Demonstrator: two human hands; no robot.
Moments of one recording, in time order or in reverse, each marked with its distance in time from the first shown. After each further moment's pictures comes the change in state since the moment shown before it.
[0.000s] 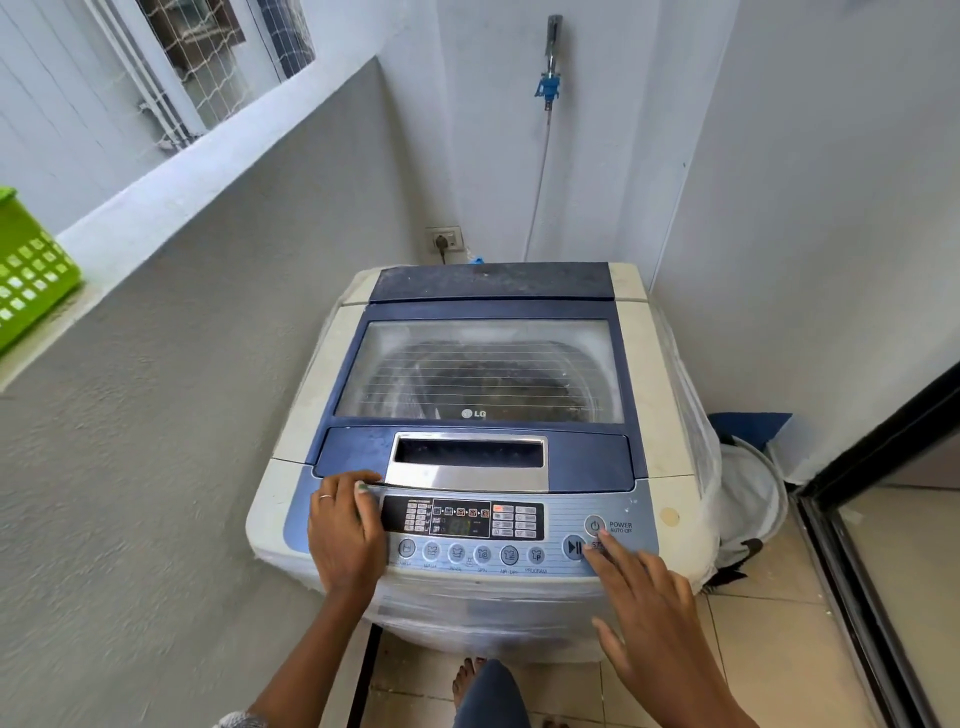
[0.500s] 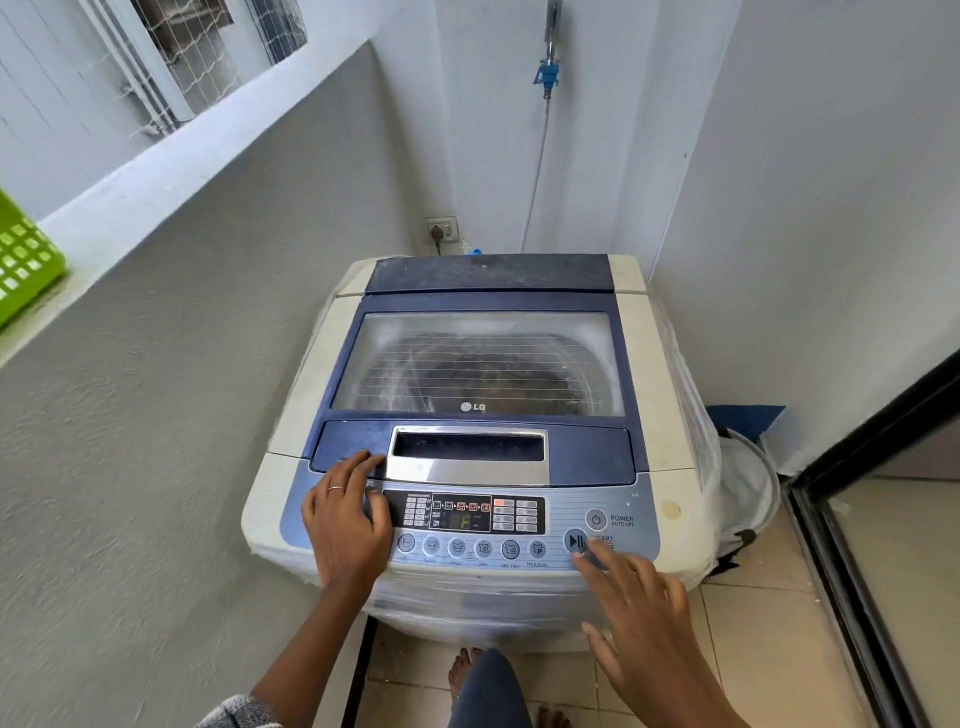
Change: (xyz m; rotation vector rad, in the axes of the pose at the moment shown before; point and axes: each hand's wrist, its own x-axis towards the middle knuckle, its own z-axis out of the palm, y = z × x) left_hand 0.004 -0.014 0.005 0.169 -0.132 0.120; right_hand -0.007 -0.009 0.007 -0.030 0.021 -0.033
